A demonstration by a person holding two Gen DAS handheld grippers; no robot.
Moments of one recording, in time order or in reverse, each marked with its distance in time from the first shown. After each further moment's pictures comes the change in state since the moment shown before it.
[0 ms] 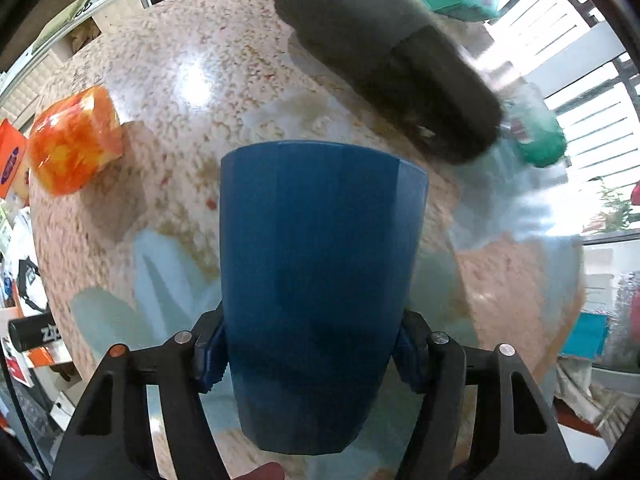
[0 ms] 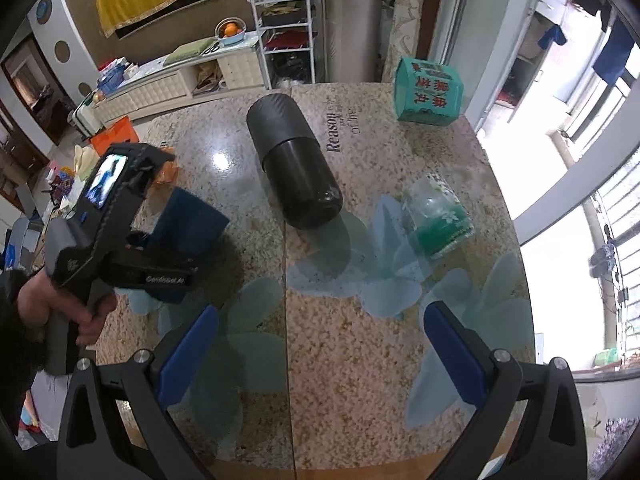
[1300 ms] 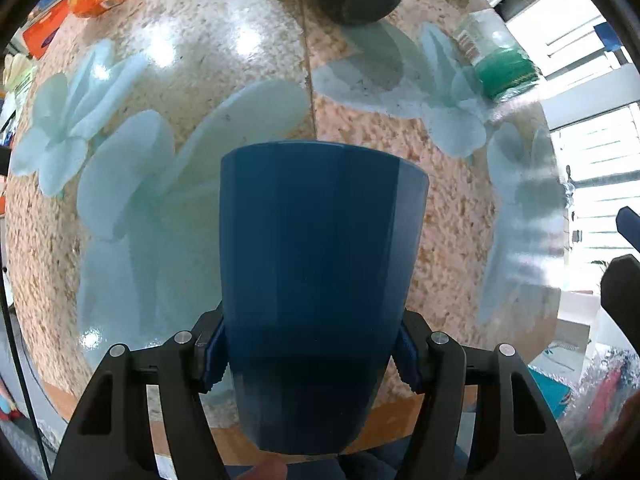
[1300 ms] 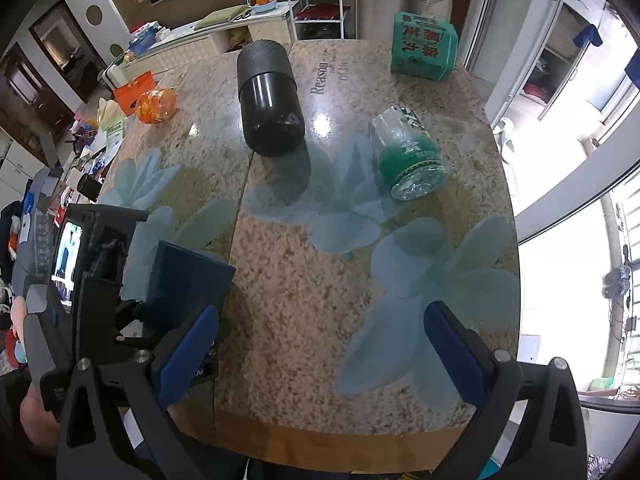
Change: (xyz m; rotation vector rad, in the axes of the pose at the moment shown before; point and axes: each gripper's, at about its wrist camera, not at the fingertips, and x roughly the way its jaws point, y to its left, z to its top) left arm 0.019 -0.124 -0.089 -0.369 0.030 0.042; right arm 0.017 -0.071 -0.041 -0.148 0.110 0.107
